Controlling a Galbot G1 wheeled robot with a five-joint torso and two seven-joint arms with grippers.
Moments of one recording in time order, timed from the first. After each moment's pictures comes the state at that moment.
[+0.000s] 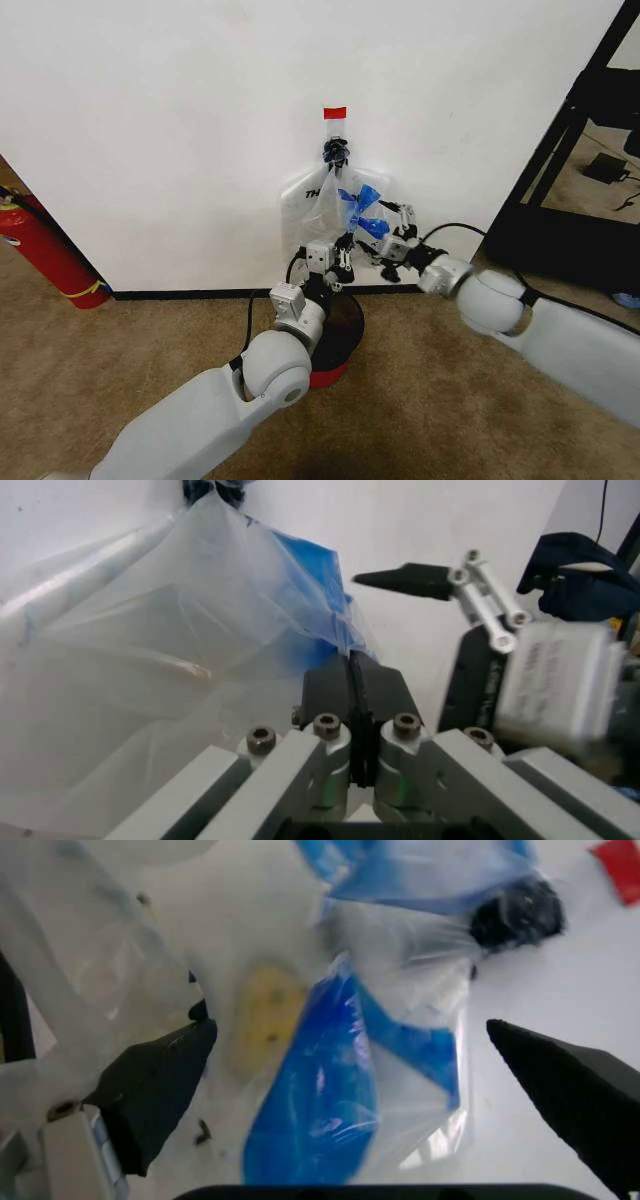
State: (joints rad) left arm 0.71 -1.05 0.34 -2.04 -0.71 0.05 -0.56; right arm -0.26 0.60 -0.59 1.84 -0.03 -0.16 0.06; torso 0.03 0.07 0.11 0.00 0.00
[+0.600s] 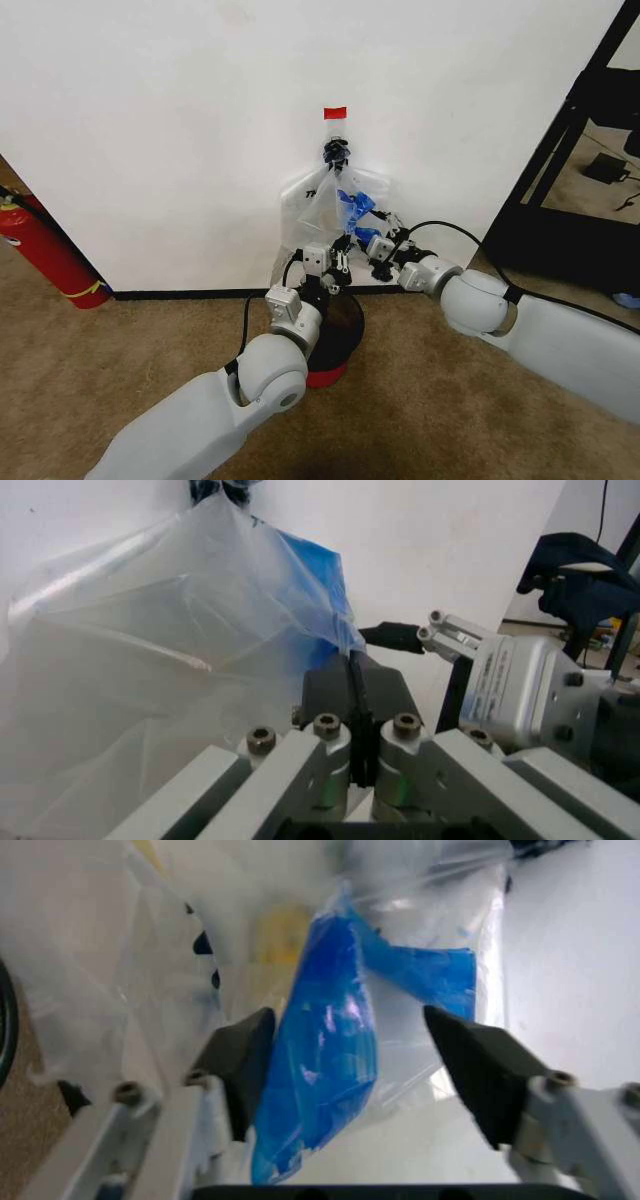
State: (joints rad) left arm 0.73 -1.04 0.33 -2.06 -0.71 0.05 -0.56; right arm -0.25 0.61 -0.62 1.89 0.11 -0.38 0.13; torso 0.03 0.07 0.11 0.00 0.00
